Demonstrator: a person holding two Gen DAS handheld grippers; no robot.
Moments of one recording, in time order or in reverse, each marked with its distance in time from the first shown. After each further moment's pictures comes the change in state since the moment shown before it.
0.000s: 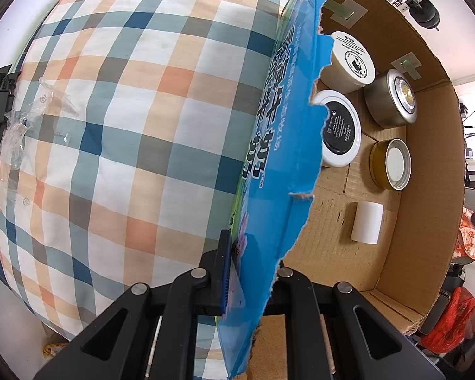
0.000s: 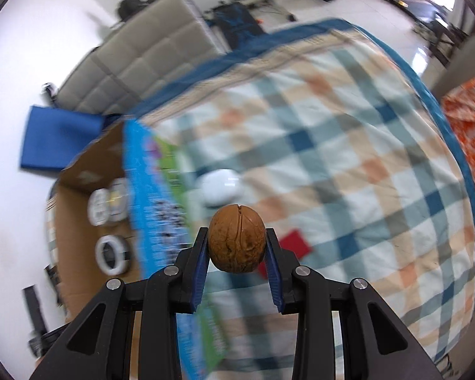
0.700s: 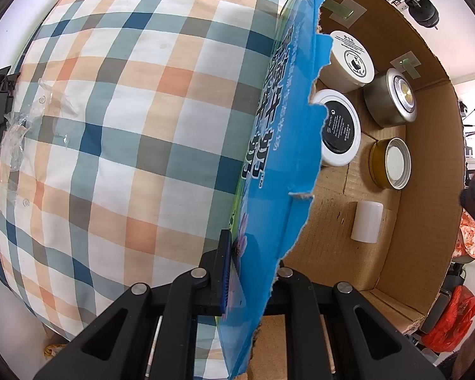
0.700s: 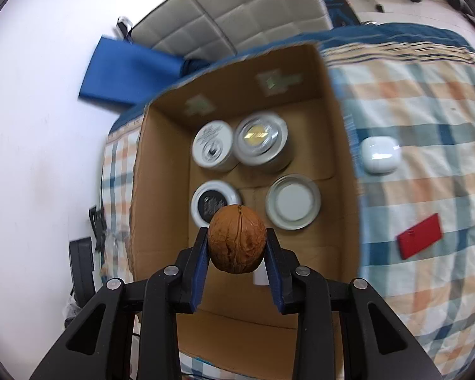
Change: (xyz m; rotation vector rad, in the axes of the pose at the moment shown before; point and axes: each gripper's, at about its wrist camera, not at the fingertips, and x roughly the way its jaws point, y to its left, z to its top) left arm 0.000 -0.001 0.000 0.002 0.001 0.001; right arm 0.049 0.149 -0.041 -0.205 0.162 0.207
